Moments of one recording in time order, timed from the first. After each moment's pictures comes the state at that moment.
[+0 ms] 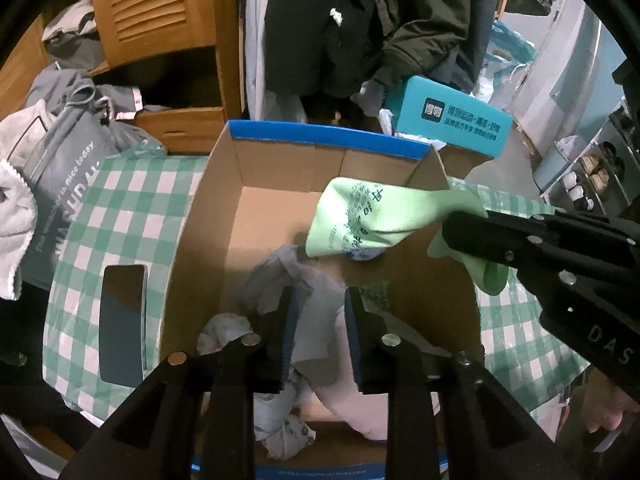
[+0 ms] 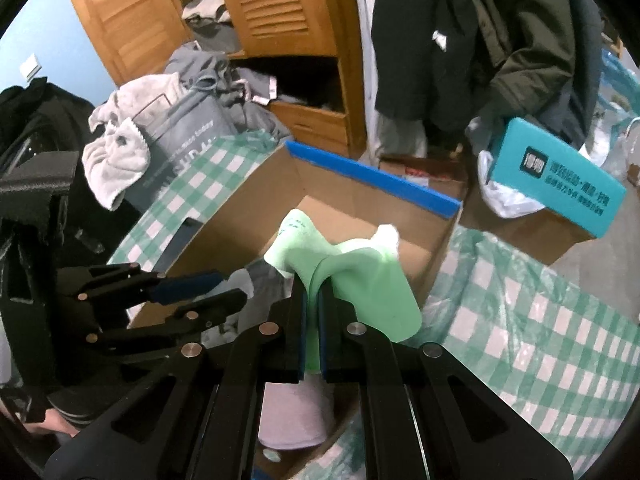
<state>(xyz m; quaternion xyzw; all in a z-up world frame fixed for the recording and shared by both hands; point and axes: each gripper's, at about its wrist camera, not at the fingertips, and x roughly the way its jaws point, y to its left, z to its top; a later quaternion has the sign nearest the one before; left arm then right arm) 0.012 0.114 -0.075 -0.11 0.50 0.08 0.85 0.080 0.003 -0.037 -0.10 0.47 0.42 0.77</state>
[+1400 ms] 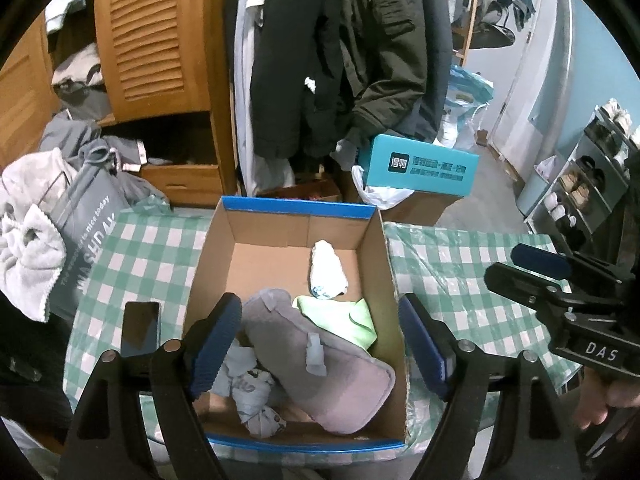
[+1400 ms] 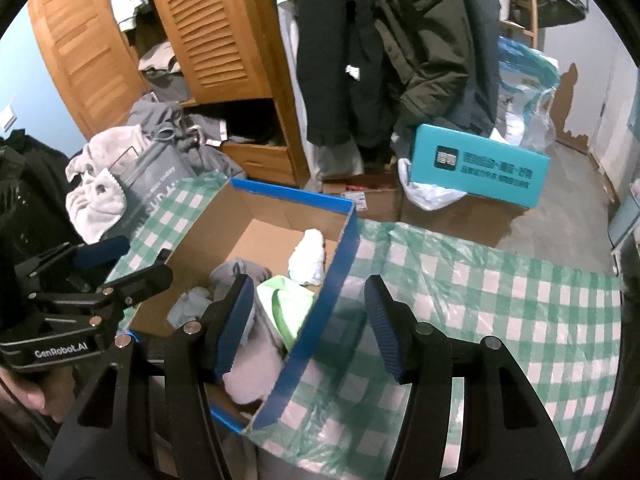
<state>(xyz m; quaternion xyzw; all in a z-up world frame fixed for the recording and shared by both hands) -0.014 0.074 0.009 -0.08 0.43 0.08 0.90 0.062 -0.097 0.017 -0.04 0.44 0.34 0.83</state>
